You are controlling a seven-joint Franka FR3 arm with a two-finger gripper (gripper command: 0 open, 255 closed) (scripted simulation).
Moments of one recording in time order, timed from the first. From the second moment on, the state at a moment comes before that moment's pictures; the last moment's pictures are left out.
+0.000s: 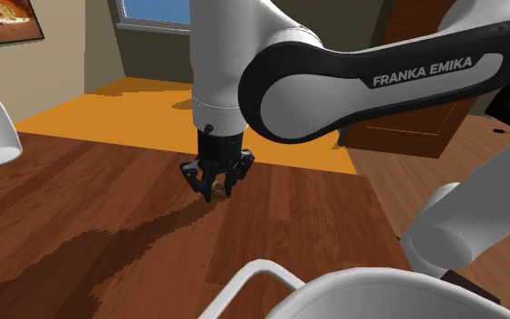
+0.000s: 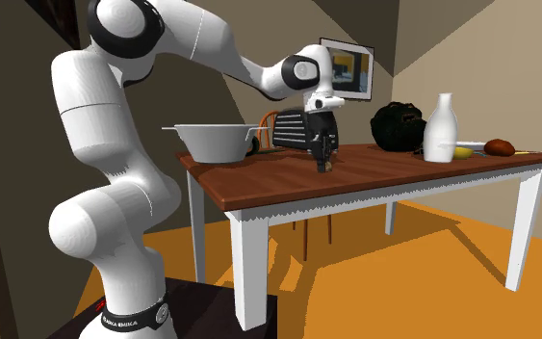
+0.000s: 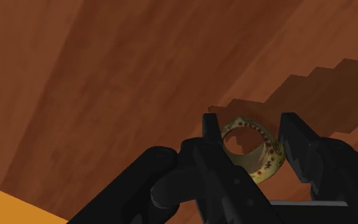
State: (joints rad) arm -0.02 -0.26 0.77 -2.03 0.10 1.91 0.95
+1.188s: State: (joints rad) arm -0.03 -0.24 0.76 -1.78 0.08 1.68 0.96
